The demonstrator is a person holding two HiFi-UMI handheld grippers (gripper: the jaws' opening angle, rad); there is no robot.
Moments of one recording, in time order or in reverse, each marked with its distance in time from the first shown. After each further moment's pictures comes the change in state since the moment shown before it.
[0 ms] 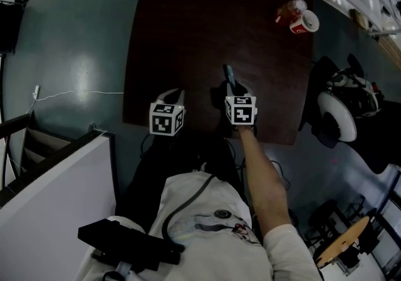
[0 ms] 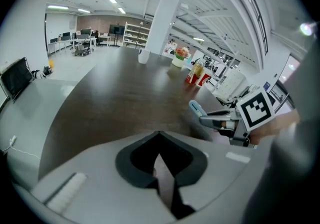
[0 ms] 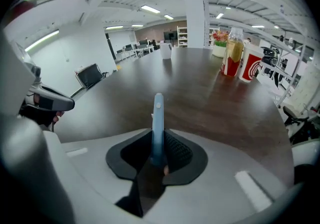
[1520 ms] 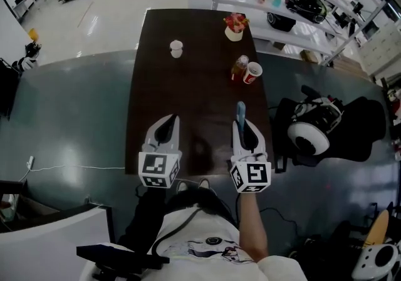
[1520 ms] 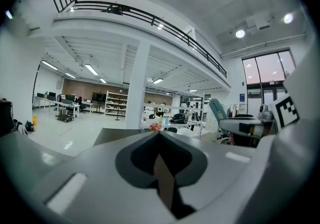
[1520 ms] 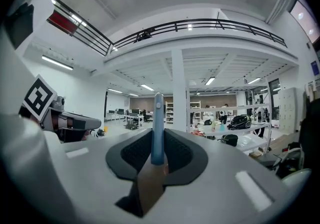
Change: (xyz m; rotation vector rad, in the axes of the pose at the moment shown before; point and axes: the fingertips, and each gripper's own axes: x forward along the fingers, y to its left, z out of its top) left arm -0.204 -0.110 0.188 0.301 -0.736 -0.115; right arm -0.321 0.033 0.154 -0.049 -0.873 -0.178
